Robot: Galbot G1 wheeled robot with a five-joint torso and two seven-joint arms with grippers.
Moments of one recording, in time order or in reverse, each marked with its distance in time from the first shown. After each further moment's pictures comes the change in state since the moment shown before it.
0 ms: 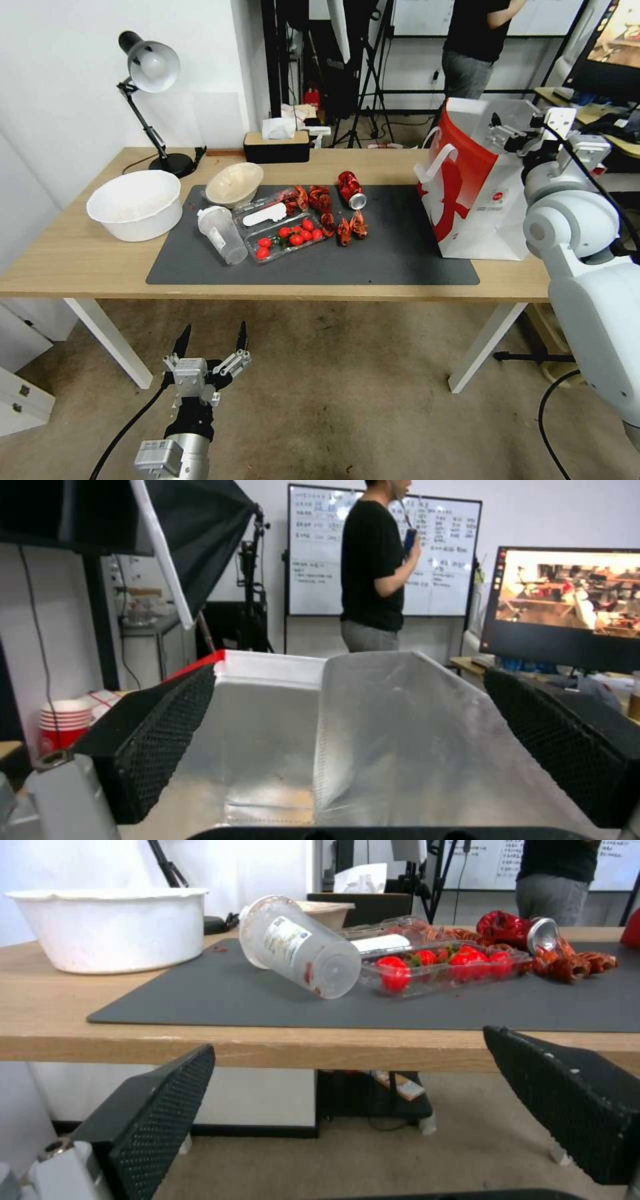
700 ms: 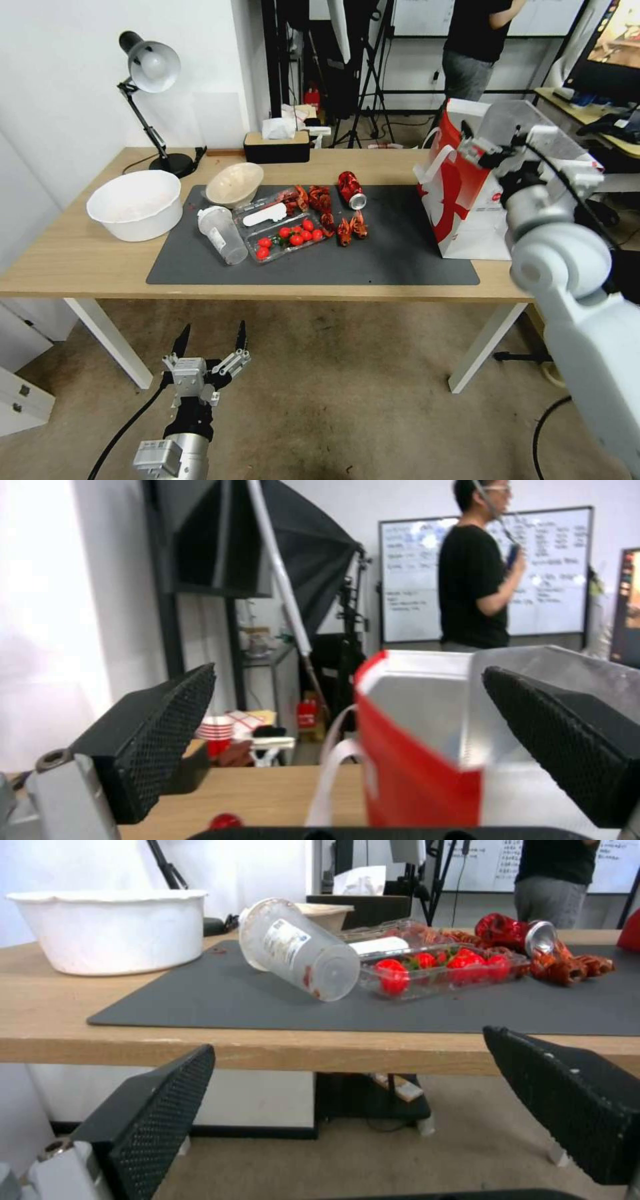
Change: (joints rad) left arm 0.005 0.004 0.000 -0.006 -0.006 0.000 0.001; right arm -0.285 0.021 0.014 0.282 0.037 0.179 -0.074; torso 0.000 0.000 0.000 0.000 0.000
